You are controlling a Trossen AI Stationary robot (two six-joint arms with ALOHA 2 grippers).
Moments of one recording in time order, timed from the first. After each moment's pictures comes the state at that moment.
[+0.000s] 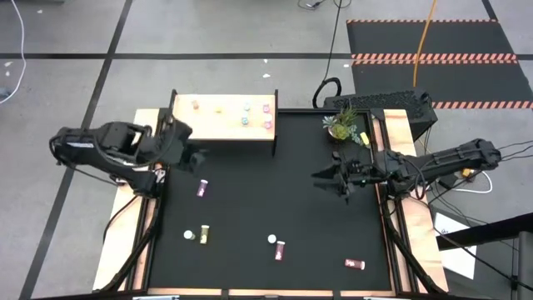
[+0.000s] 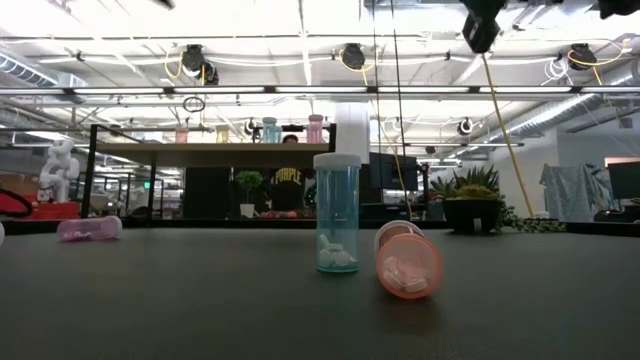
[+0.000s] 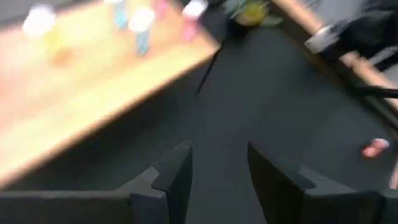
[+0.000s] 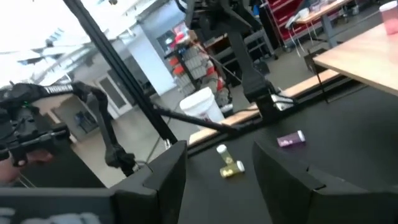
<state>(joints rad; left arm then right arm) -0.18 1.12 1.47 -1.23 -0.49 -0.93 0.17 0.82 0.52 0.32 0.05 0.55</state>
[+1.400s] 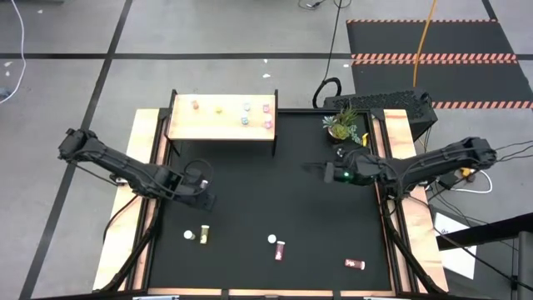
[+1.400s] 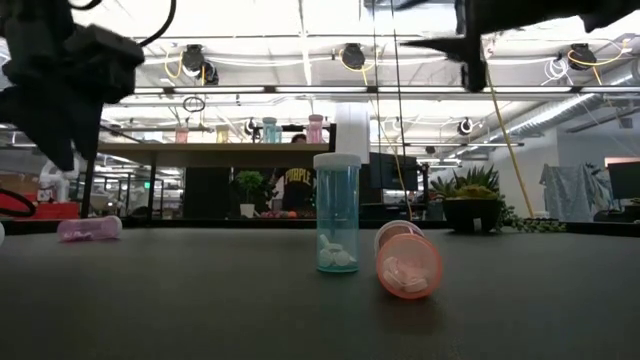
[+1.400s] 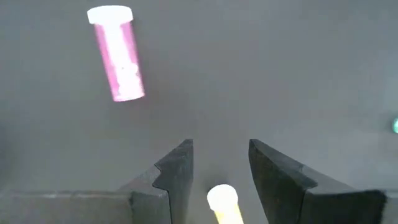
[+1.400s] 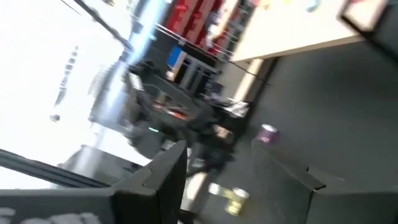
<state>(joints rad) -0.34 1.12 0.72 -0.86 -0.12 -1.54 0.15 1.01 0.52 0.40 0.36 1.13</state>
